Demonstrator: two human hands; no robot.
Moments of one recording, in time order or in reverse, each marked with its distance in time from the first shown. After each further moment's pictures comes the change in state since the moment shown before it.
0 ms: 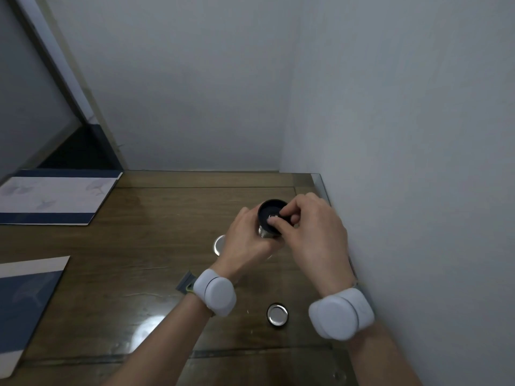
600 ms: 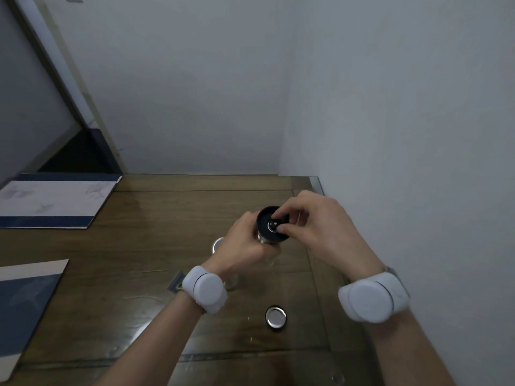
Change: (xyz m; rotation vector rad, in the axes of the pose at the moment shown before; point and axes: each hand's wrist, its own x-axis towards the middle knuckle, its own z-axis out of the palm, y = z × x) left_hand 0.001 -0.002 -0.006 -0.046 -0.134 0.018; right_hand 0.020 0.013 -0.029 0.073 -0.304 -0.144
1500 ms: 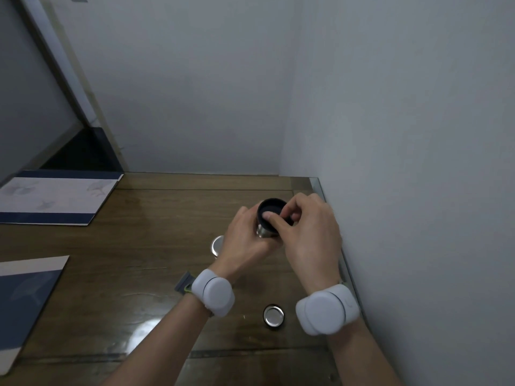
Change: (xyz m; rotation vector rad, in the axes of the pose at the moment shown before) left_hand -0.008 0.010 0.011 0.010 0.176 -0.016; right_hand -0.017 -0.028 0.032 -0.003 0.416 0.241
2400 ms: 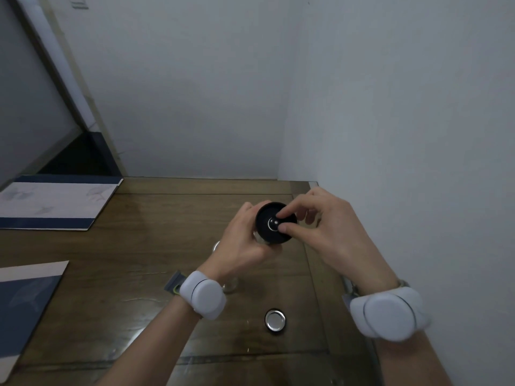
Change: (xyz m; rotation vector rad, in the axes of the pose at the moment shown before) left_hand -0.002 0.015 -0.023 0.034 -0.083 0.144; right_hand 0.019 0.001 -0.051 0.129 -0.365 -0.210
